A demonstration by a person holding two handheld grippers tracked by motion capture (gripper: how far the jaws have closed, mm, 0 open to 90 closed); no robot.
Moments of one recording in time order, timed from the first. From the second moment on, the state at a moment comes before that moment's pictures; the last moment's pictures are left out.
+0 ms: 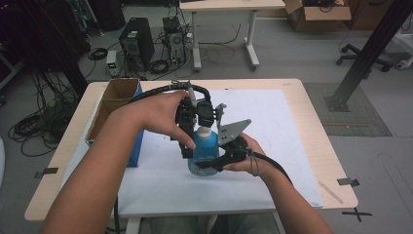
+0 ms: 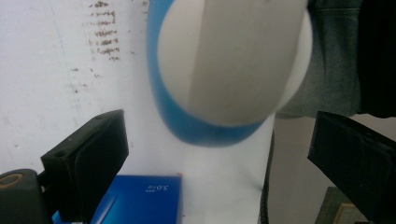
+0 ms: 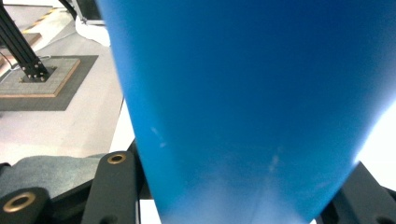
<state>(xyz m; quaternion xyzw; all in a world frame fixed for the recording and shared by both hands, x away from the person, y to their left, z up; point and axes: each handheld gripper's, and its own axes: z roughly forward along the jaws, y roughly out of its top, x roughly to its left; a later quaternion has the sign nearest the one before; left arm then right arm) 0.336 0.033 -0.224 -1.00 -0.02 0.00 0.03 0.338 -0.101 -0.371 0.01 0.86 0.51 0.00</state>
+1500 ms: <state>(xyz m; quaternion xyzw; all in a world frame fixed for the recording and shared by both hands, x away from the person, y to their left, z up) 0.329 0.019 -0.240 -1.00 0.00 -0.02 0.01 0.336 -0.088 -0.370 0.01 0.86 0.51 0.00</state>
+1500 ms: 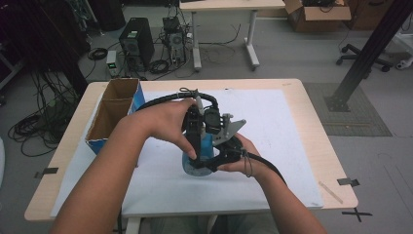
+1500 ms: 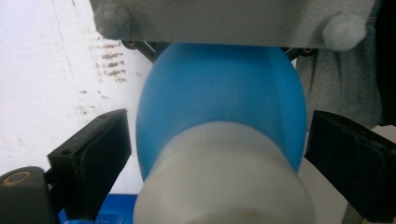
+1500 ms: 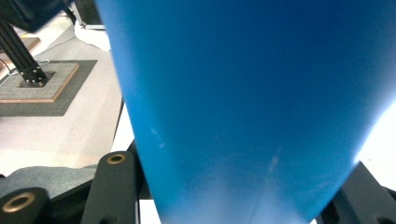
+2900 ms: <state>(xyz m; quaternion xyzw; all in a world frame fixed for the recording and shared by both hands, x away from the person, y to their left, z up) 0.327 0.017 -0.241 -1.00 0.00 -0.03 0.02 0.333 -0.087 -0.368 0.02 0.85 0.52 0.01</state>
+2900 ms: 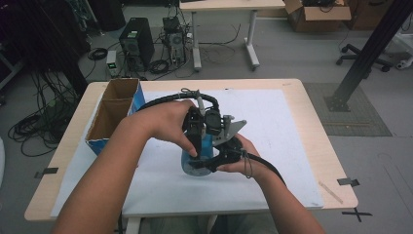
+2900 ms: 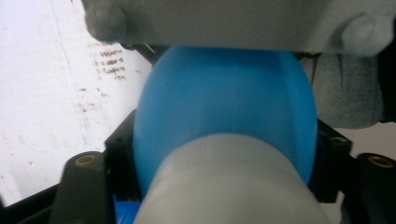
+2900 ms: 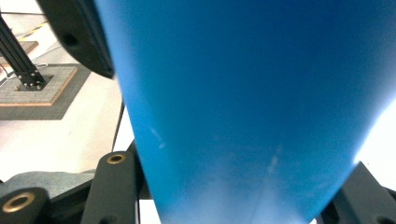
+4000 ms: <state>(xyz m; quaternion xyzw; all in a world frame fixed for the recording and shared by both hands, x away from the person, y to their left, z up) 0.321 0.015 -0.229 -1.00 0.01 -0.04 0.04 0.329 -0.087 -0.362 0.02 0.84 0.54 0.03</state>
